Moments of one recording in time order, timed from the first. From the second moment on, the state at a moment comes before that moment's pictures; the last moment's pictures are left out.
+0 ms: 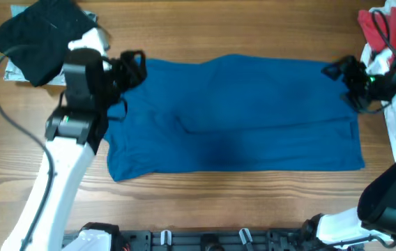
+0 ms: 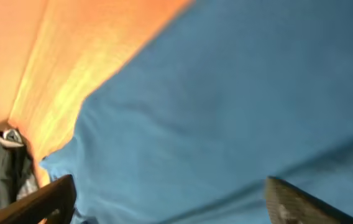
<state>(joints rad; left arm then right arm) -0.14 1.28 1.06 -0.30 0.14 -0.63 -0.40 1.70 1.33 -0.81 -0.52 0.37</state>
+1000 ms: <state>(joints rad) -0.01 2.29 1.68 -0.41 0.25 -0.32 -0.30 1.70 1.44 -0.94 -0.35 0.31</state>
